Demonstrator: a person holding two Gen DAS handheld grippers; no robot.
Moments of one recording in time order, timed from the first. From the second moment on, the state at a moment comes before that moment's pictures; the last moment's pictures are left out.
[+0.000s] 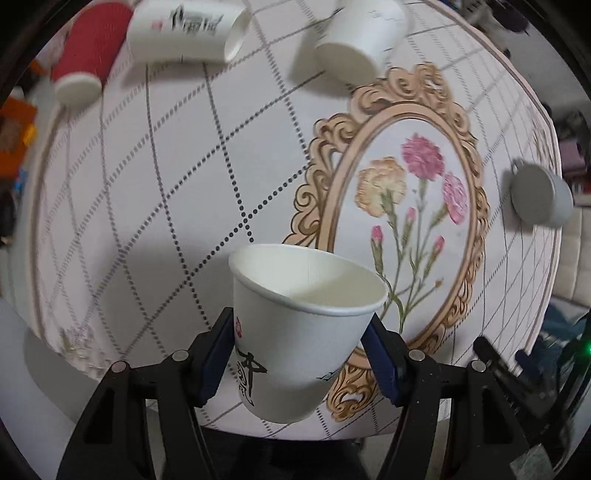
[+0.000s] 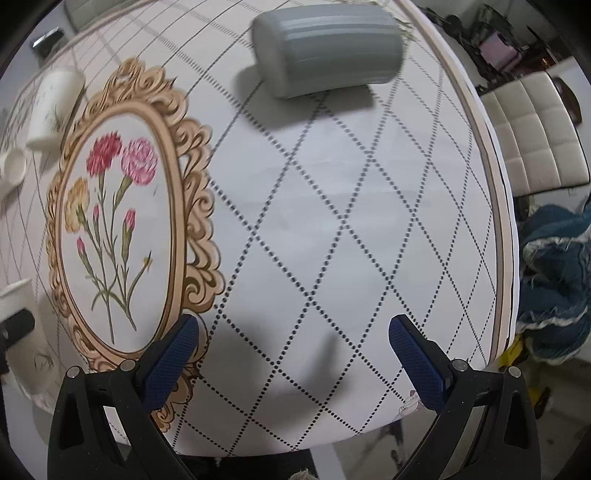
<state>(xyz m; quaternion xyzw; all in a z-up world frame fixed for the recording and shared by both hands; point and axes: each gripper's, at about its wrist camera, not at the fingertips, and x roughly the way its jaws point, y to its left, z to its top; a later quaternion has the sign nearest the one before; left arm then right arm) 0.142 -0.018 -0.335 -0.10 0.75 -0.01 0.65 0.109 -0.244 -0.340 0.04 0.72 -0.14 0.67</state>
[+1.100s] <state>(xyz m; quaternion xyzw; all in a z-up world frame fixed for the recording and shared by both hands) 0.153 0.002 -0.246 0.03 0.59 -0.02 0.81 0.102 -0.172 -0.306 0.07 0.72 -0.14 0.67</state>
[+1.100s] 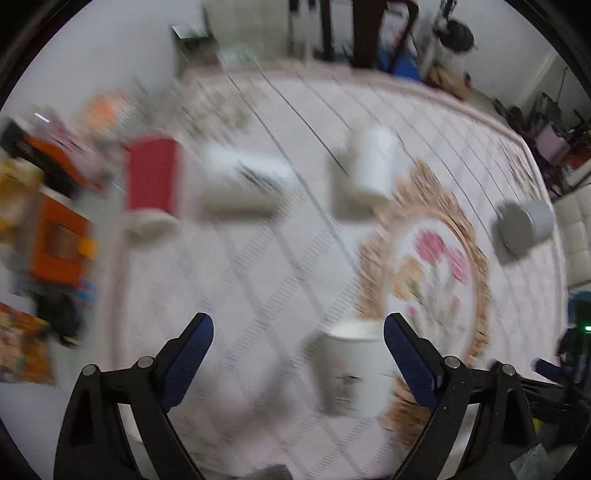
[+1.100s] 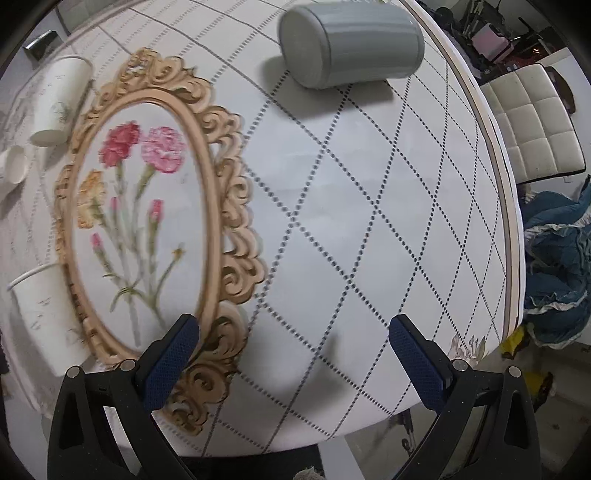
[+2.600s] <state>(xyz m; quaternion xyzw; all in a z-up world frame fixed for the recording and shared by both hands) 0.092 0.109 -0.353 0.05 0.68 0.03 0.73 0.149 -0.027 -0.320 0.08 0.74 -0.03 0.67</state>
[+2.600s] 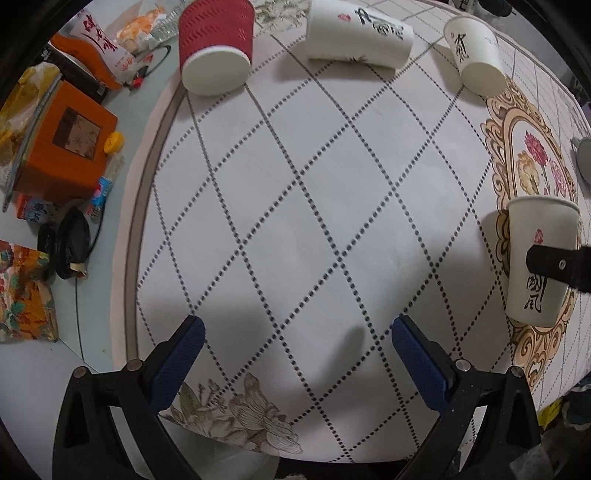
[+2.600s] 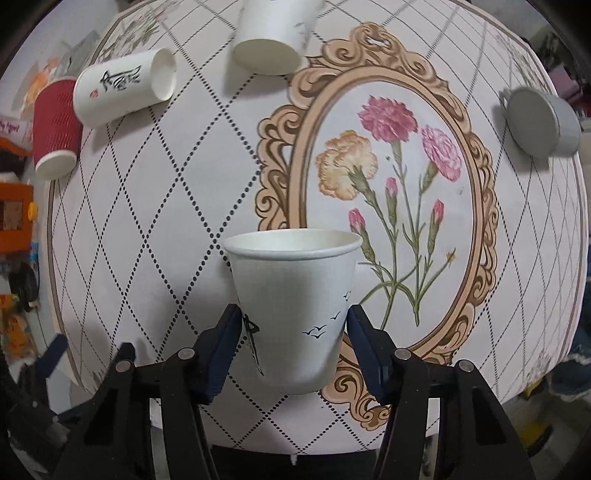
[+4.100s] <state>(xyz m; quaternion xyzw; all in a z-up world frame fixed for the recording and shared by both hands) 0.098 0.081 -0.345 0.08 0.64 0.00 0.76 0.080 -0.056 -0.297 0.03 0.51 -0.09 0.86</state>
